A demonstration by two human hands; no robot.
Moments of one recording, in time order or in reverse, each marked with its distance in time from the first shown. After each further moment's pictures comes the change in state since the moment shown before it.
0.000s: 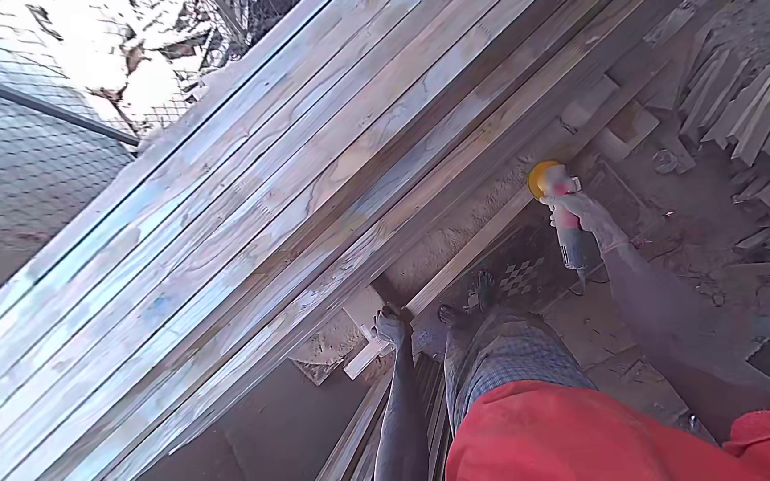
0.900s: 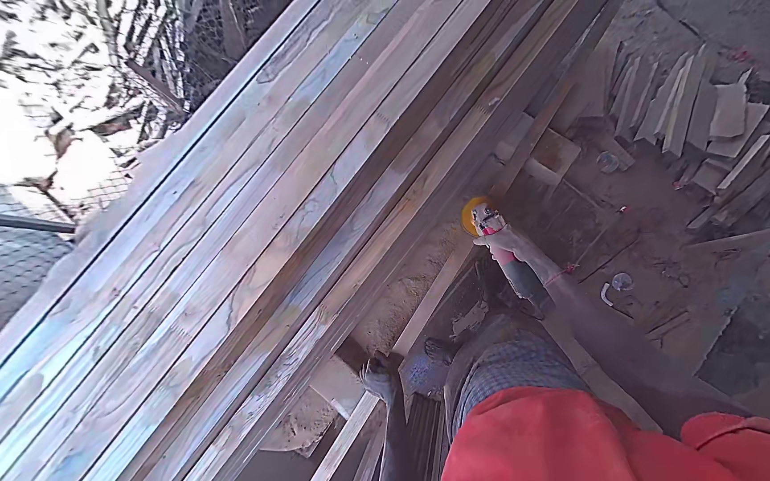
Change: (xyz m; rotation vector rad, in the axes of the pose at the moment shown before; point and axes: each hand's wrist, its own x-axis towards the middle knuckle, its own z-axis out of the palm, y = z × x) left_hand -0.034 0.059 0.014 -0.151 0.147 0.225; right_hand 0.017 -0.023 0.002 -0.089 -0.102 -0.013
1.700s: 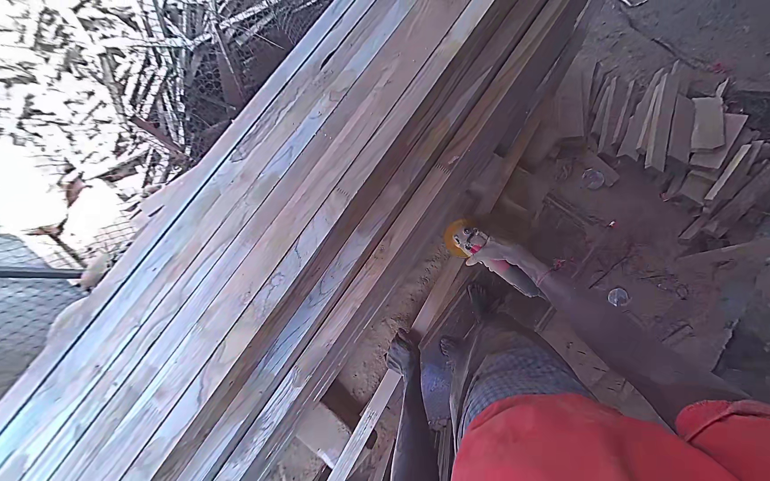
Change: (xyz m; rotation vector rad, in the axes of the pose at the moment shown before) left_hand 0.007 0.217 0.049 0.312 -0.356 -0.036; right_hand 0.070 -0.028 -0.094 -0.374 -0.164 -0.019
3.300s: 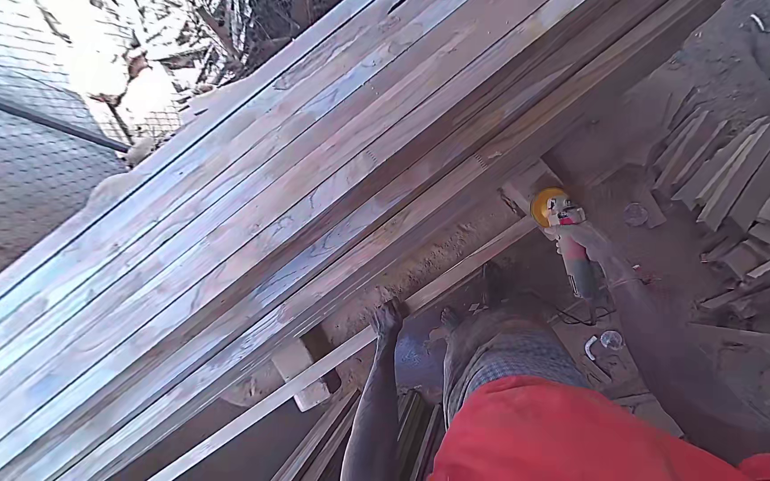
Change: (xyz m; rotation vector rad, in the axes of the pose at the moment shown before) left_hand 0.012 0.006 -0.009 0.042 -0.166 0.097; right_hand 0.006 0.078 -0.148 0.343 0.223 0.094
